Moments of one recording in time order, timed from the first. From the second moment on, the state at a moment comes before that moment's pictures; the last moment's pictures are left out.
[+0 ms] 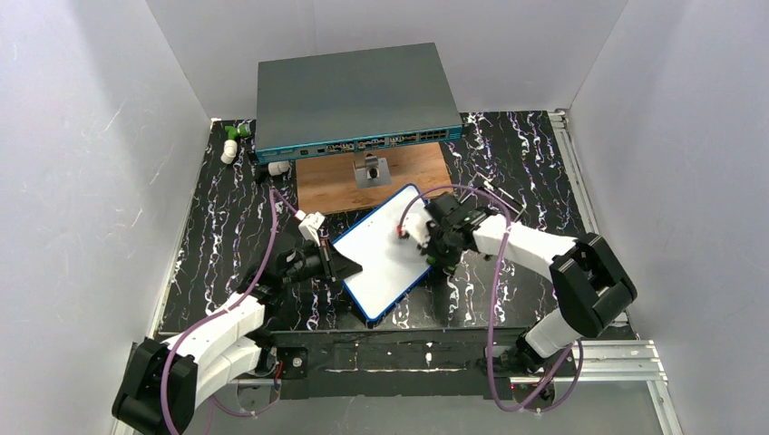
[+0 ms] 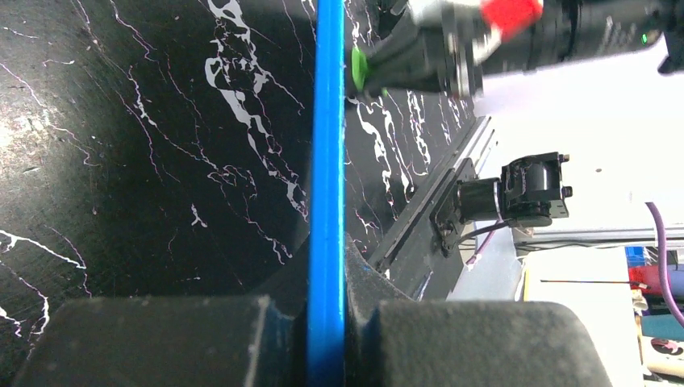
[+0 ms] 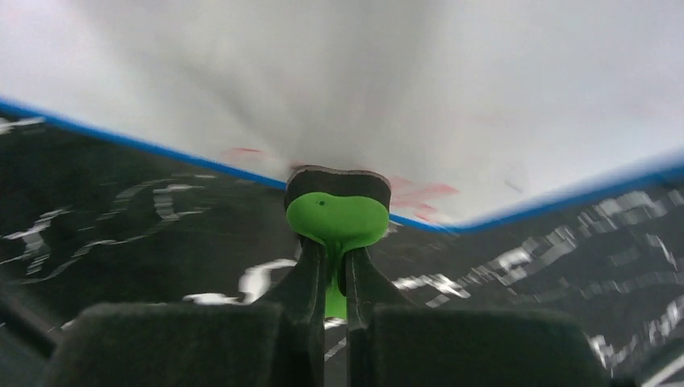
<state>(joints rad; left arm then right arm) -0.44 0.91 0.25 0.28 0.60 -0.71 0.77 1.53 0.93 -0.60 -0.14 -0.56</state>
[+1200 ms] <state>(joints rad) -0.44 0.96 0.26 0.32 0.59 -0.72 0.76 1.57 0.93 -0.57 -0.04 -0.50</state>
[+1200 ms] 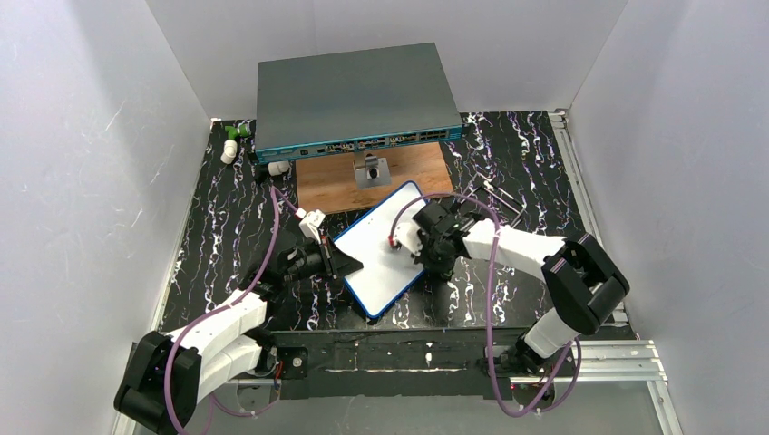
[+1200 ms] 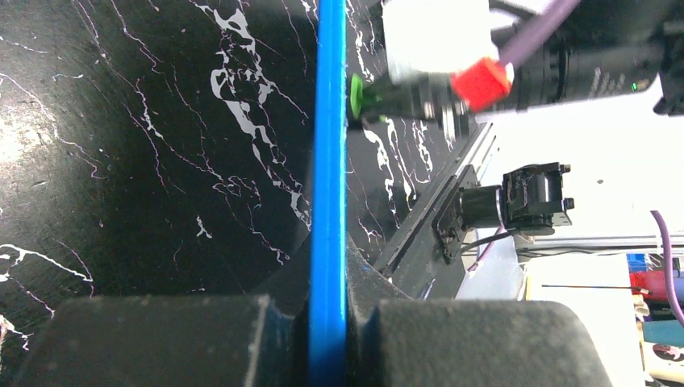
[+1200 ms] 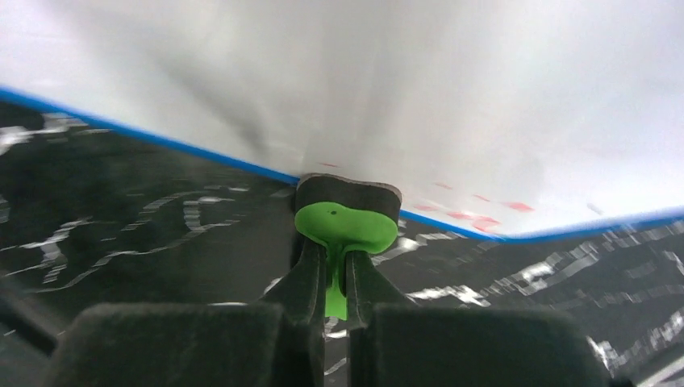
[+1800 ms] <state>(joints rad) -0.44 0.97 0.26 0.35 0.58 -0.75 0.66 1.57 0.93 -0.54 -0.13 -0.42</state>
